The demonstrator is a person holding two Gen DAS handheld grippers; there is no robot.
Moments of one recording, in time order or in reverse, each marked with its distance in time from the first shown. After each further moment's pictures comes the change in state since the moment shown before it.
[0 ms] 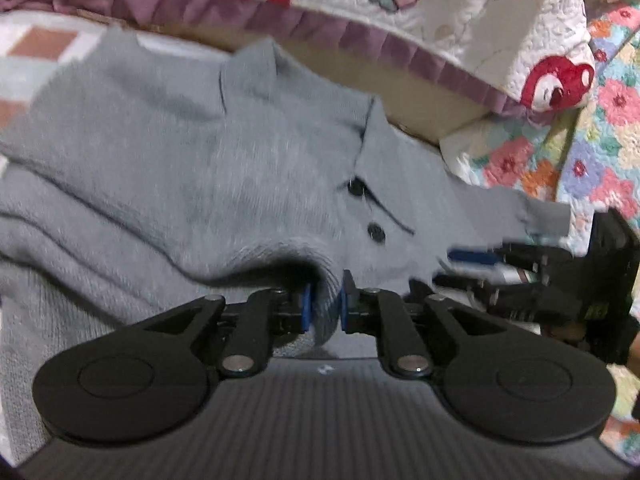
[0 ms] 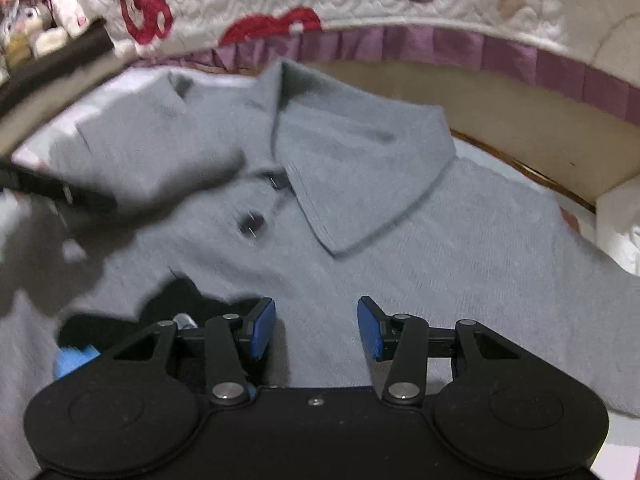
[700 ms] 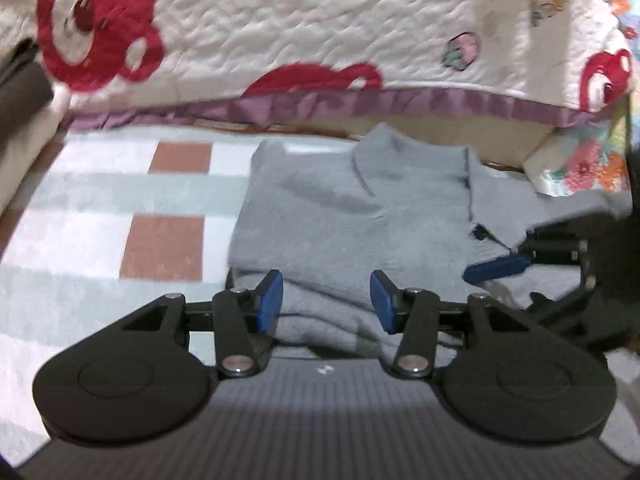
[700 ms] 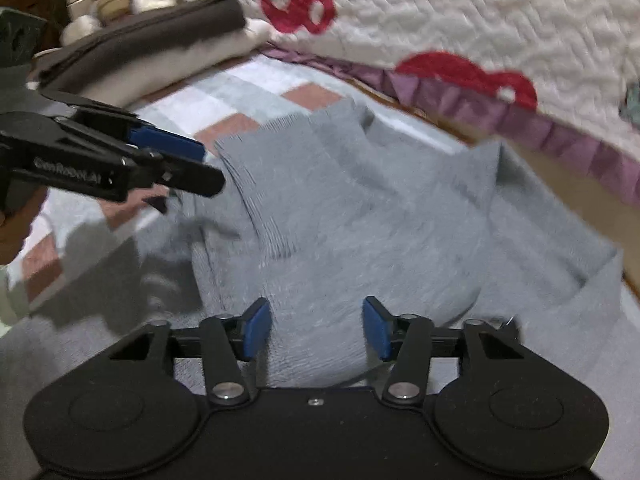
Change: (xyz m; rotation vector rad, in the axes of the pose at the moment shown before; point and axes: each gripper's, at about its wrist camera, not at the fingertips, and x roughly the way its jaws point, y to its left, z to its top) left arm -0.084 0.036 0.019 0.142 -0.164 0.304; right arm 0.051 0.146 0.073 -0.211 0.074 0.136
